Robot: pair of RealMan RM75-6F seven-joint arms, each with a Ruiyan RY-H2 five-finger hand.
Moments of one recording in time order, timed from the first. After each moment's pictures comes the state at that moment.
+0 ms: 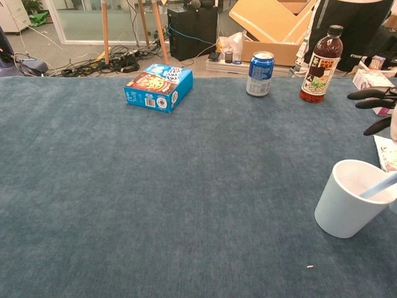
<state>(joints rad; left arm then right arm) -0.16 -1.12 -0.05 -1.62 1.21 1.28 0.24 0.49 -1.28 -0.25 -1.04 -1.87 1.54 1.30</state>
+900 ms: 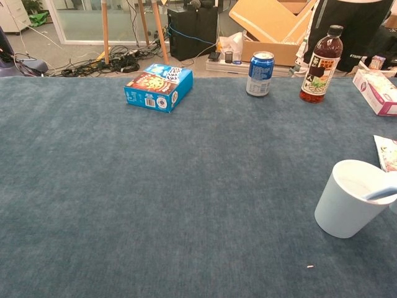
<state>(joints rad) -0.16 -1.12 -0.05 -1.62 1.21 1.28 0.25 0.42 -1.07 -0.18 -1.30 -1.79 1.59 0.82</state>
